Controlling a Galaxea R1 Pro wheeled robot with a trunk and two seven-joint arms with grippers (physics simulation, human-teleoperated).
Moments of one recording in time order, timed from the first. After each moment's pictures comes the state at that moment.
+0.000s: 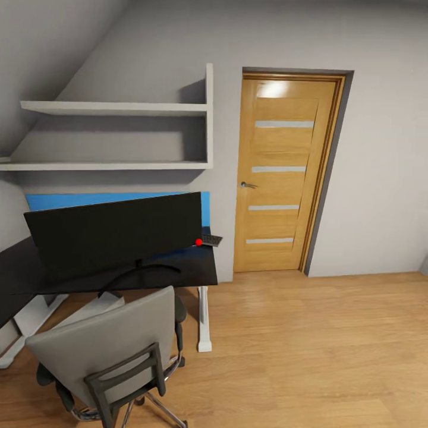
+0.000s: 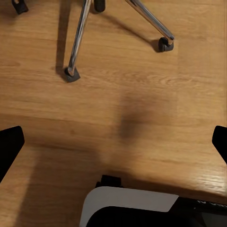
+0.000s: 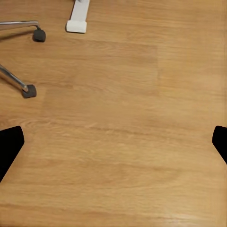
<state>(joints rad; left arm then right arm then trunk) 0.05 0.01 0.09 -0.24 0.09 -0.47 0.00 0.00 0.01 0.00 -0.27 0.16 -0.64 0.00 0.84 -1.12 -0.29</state>
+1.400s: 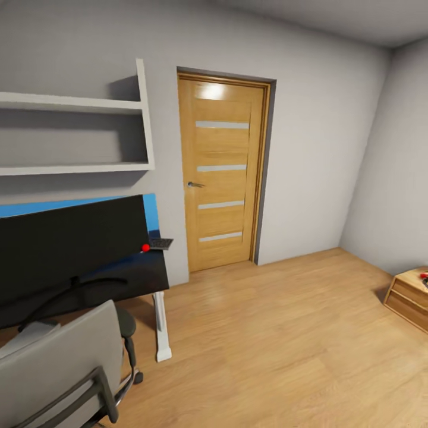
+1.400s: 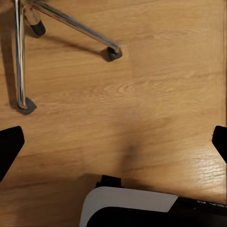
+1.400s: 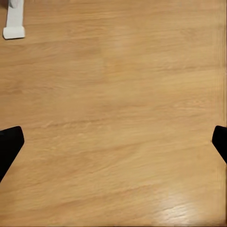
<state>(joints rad) 0.05 0.01 0.09 -0.24 0.09 -0.47 0.00 -0.01 0.00 0.00 -0.30 0.16 -0.63 0.00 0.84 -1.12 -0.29</state>
